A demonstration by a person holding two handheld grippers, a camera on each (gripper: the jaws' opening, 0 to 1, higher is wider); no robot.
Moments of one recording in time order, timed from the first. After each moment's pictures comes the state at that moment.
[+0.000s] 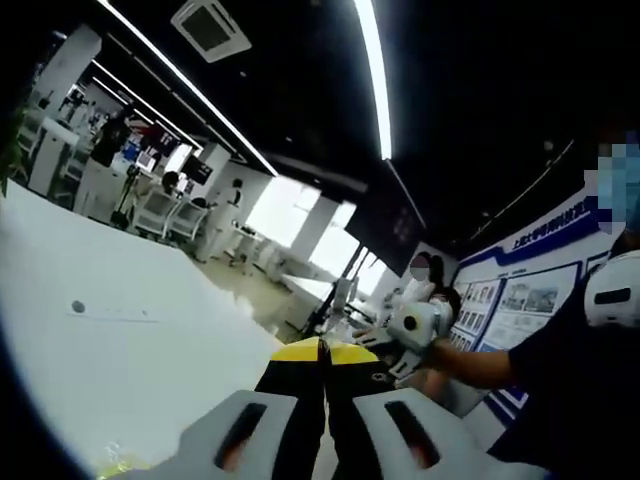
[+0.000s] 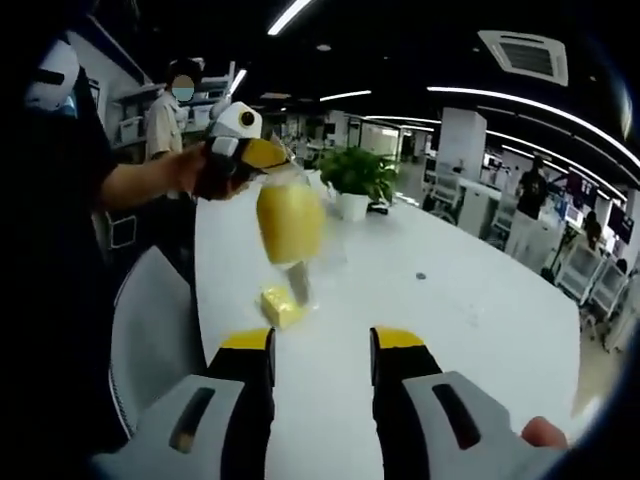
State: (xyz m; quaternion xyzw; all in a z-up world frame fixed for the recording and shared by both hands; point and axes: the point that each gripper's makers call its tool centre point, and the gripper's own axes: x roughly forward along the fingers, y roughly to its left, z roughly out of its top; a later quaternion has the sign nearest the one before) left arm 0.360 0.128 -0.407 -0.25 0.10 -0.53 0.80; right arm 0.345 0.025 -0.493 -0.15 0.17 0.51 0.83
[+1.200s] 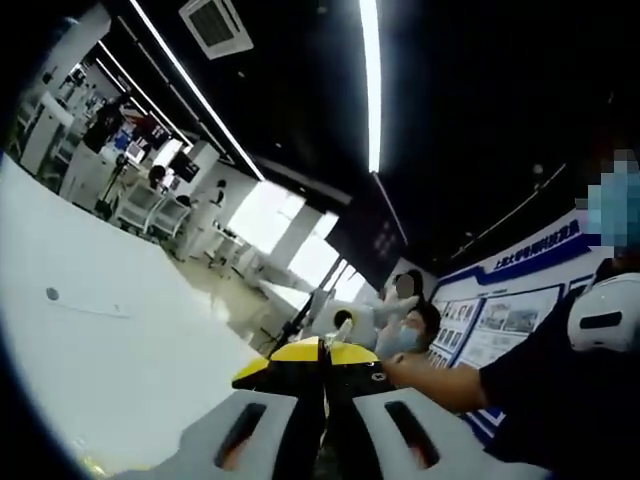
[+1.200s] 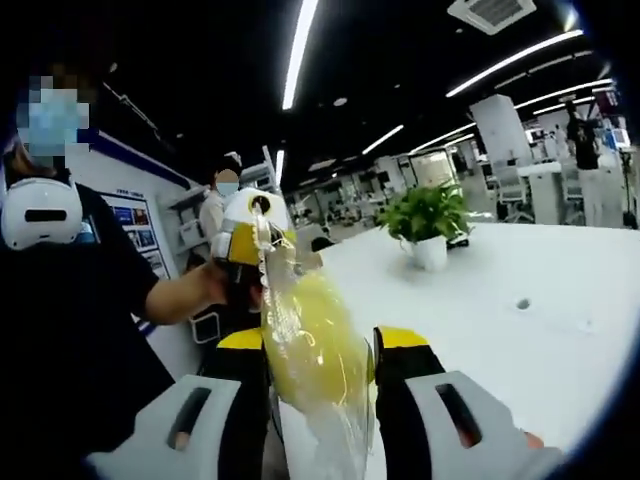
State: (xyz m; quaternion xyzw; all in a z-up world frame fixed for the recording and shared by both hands) left arm 0.358 0.111 -0.390 -0.31 0.10 -0.55 0.77; right arm 0.359 0.118 -0.459 0.10 0.15 0.64 0.75
